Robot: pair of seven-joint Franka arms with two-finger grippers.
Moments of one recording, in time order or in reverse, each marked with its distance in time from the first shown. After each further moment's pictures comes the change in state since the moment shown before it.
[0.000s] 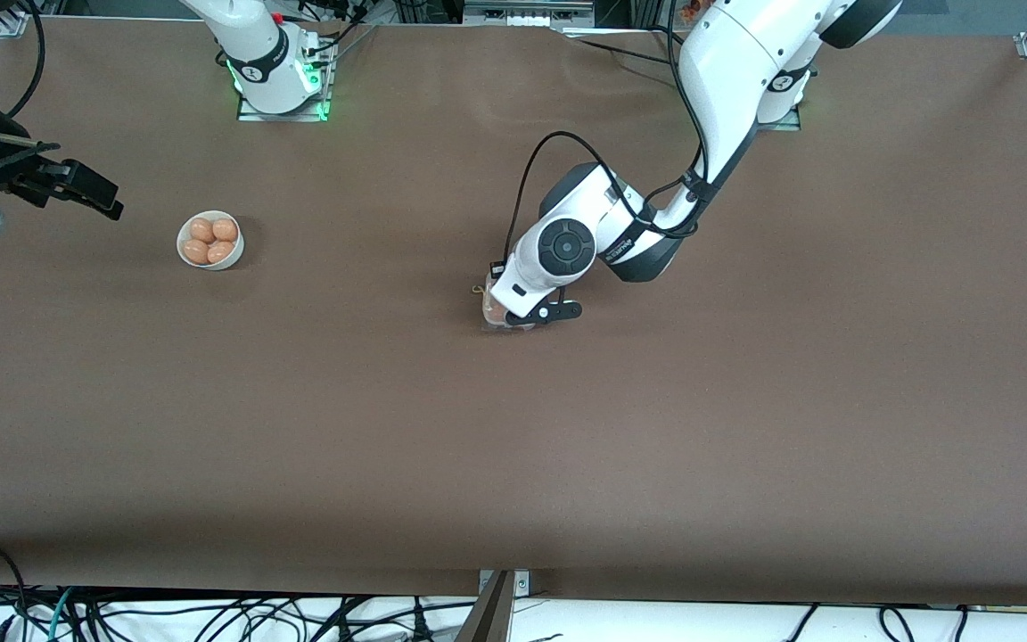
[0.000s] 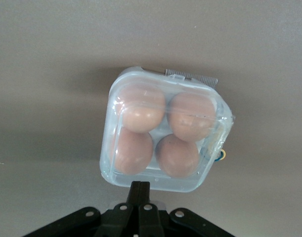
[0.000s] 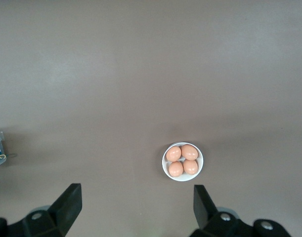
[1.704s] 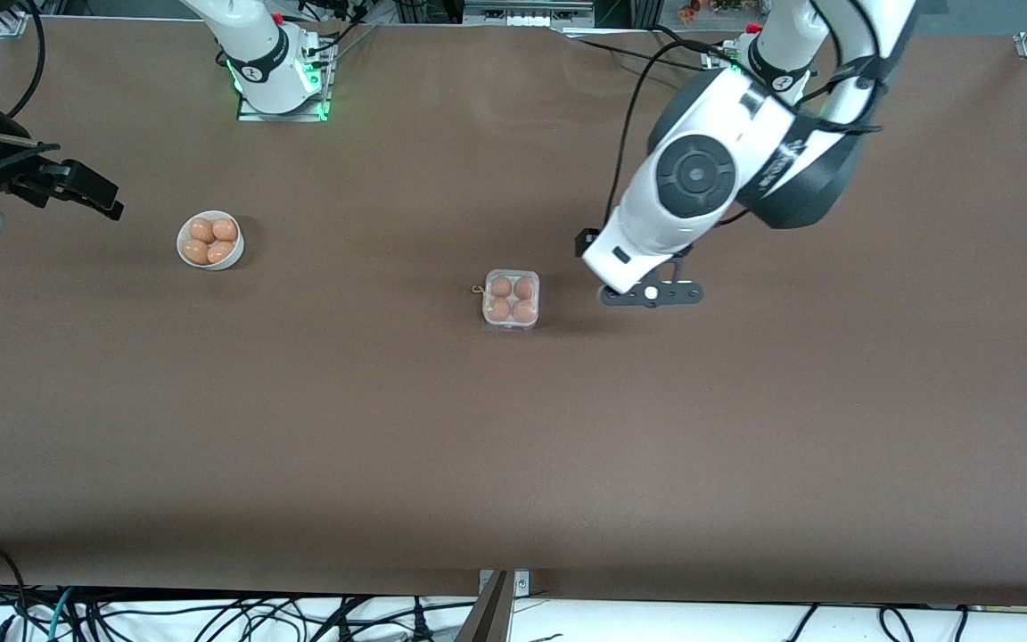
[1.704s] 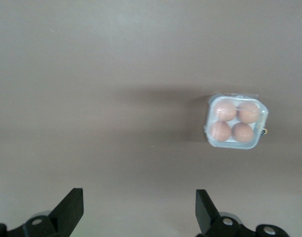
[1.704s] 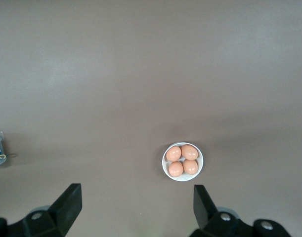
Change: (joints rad) left arm 0.180 -0.353 0.044 0.039 0.114 -0.452 0.229; right arm 0.000 0.001 0.000 0.000 0.000 0.000 0.000
